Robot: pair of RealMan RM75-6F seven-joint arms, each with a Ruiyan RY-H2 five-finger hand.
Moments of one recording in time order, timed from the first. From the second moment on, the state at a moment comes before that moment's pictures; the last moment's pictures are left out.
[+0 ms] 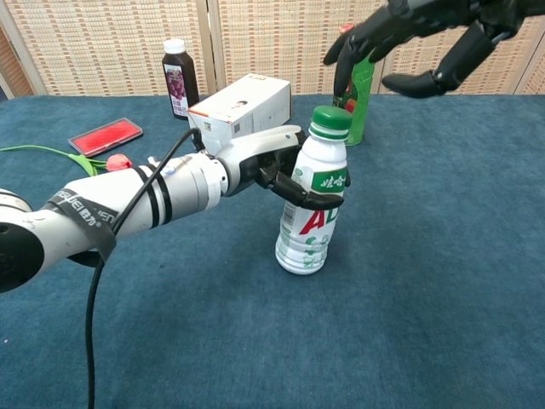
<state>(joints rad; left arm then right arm) -1.02 -1.82 -0.20 -1.12 1.43 0.79 -0.71 0.97 -0.75 0.16 -2.16 -1.02 0.63 -0.10</state>
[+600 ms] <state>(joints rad) -1.03 -1.82 -0.21 -1.16 1.41 0.79 -0.66 1.00 -0.82 0.10 -2.11 -0.87 0.69 -0.29</state>
